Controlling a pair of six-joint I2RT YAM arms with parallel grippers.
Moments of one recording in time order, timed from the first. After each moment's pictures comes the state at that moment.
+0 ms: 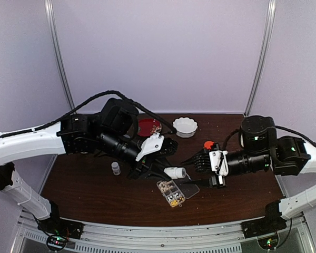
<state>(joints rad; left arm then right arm) -1.16 1.45 1.35 -0.52 0.51 0.45 1.25 1.01 1.01 -0.36 -0.20 -0.58</state>
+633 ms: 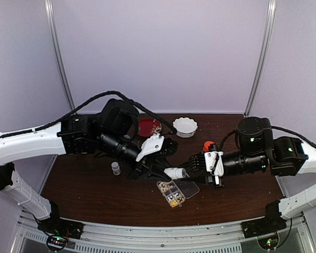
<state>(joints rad) -1.16 1.45 1.35 -0.52 0.52 0.44 1.26 1.04 1.01 -0.36 -0.16 -0.58</state>
